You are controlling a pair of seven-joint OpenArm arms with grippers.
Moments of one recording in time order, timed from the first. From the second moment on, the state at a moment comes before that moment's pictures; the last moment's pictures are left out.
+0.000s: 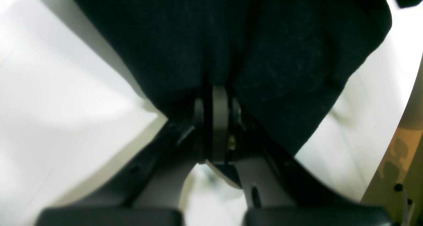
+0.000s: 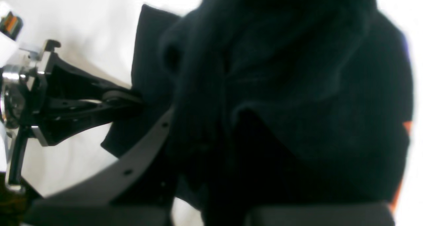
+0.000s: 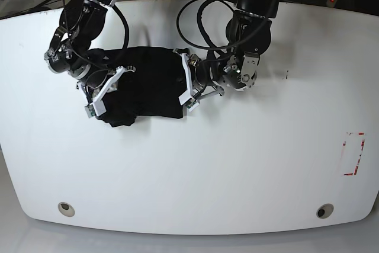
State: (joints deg) left arm -6.0 6.6 11.3 77.1 -14.1 -35.0 55.0; right arm 1.9 -0.8 29.9 97.9 33.8 40.7 -74.7
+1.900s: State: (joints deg) left arm 0.9 -6.5 -10.8 97.3 -13.0 -42.8 56.7; right arm -5.4 4.2 -9.2 108.8 16.4 41.0 -62.9
